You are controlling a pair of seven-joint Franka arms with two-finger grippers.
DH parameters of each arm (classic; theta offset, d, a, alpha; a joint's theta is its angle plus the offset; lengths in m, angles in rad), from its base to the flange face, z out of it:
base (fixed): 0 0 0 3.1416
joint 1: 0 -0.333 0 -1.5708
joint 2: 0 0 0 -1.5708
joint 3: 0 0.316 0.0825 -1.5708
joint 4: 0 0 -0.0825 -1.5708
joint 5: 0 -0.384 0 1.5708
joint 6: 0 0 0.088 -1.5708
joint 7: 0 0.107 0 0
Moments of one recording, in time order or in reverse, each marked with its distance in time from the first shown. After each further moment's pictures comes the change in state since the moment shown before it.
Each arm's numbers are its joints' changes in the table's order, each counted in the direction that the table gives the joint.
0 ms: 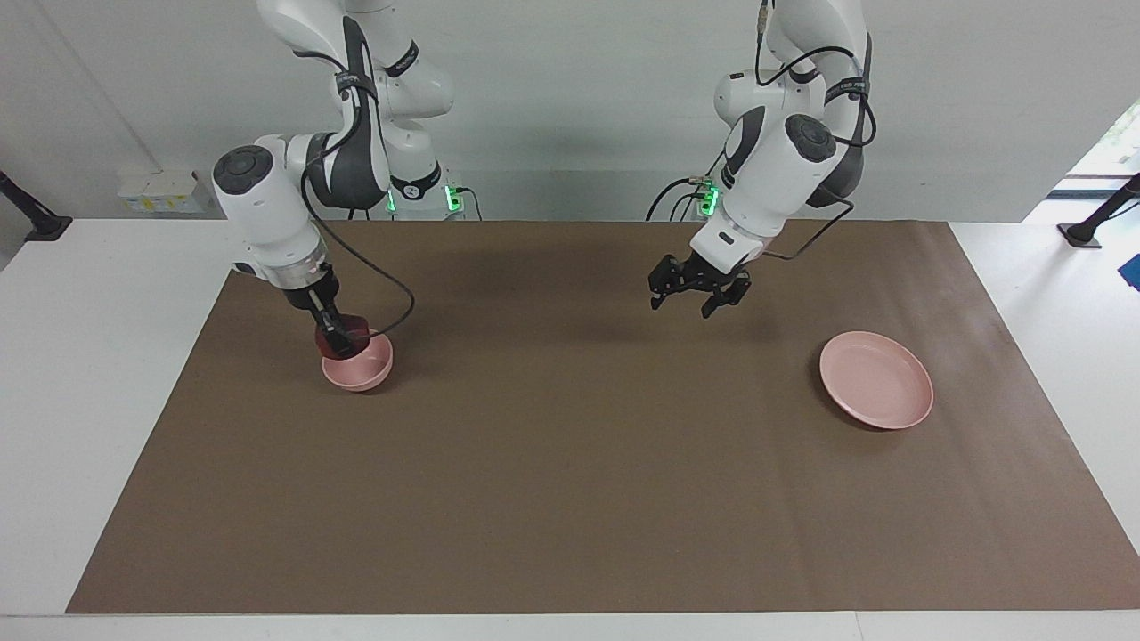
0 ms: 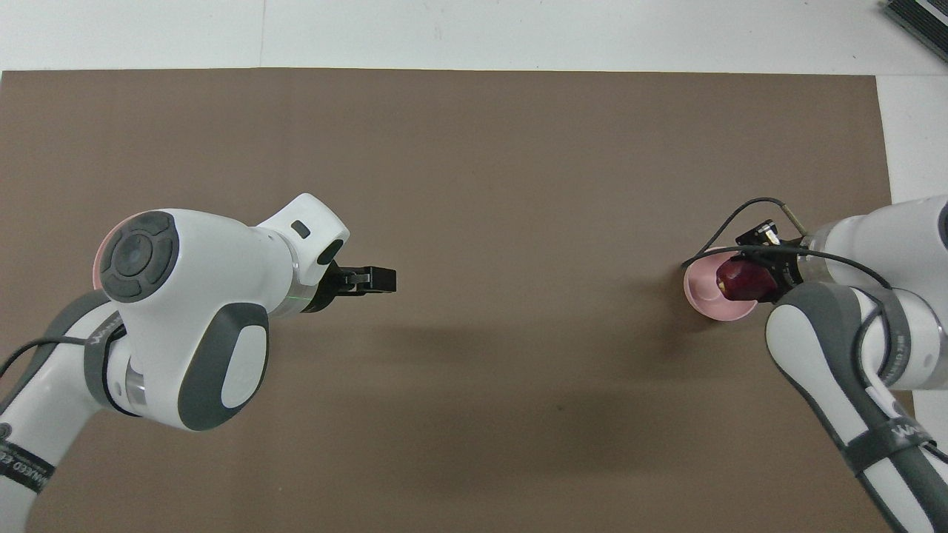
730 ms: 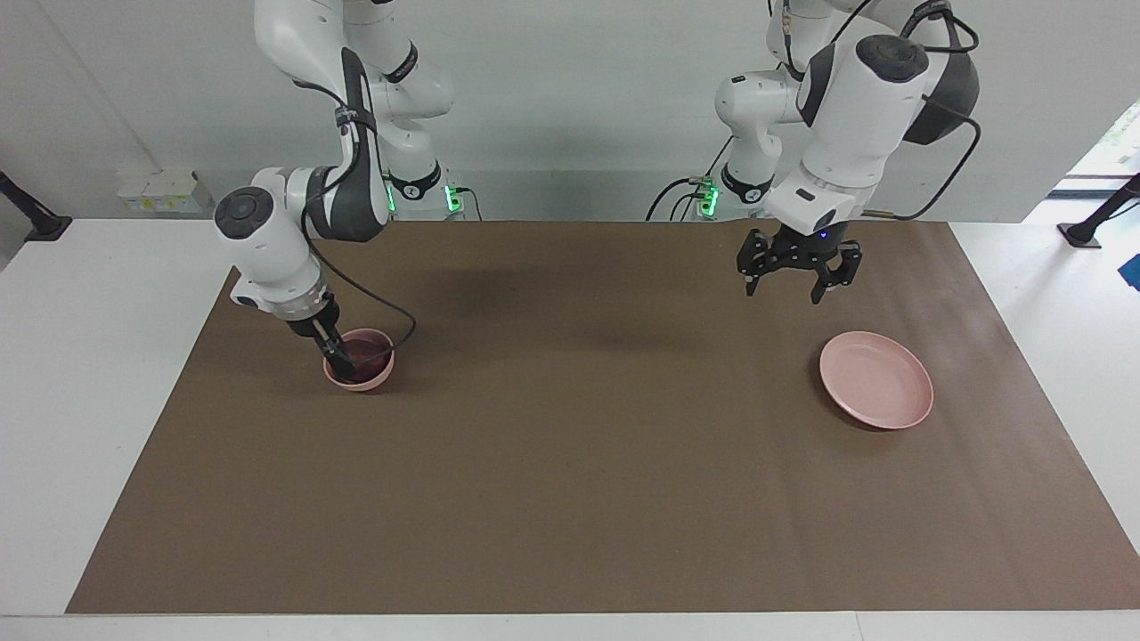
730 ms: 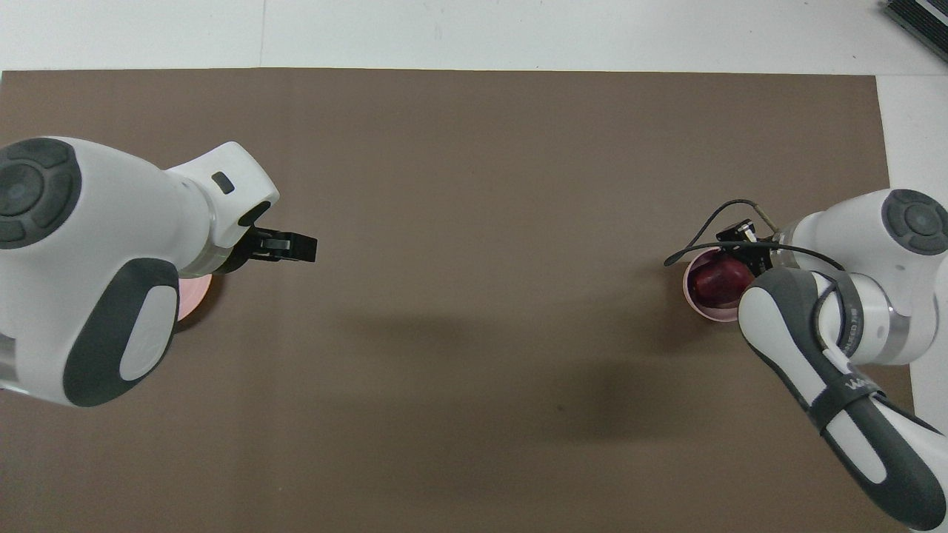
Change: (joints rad) left arm -0.137 0.011 0.004 -0.331 -0.218 0.346 0.204; right arm 0.001 -0.079 0.004 -0.156 0.000 0.136 -0.111
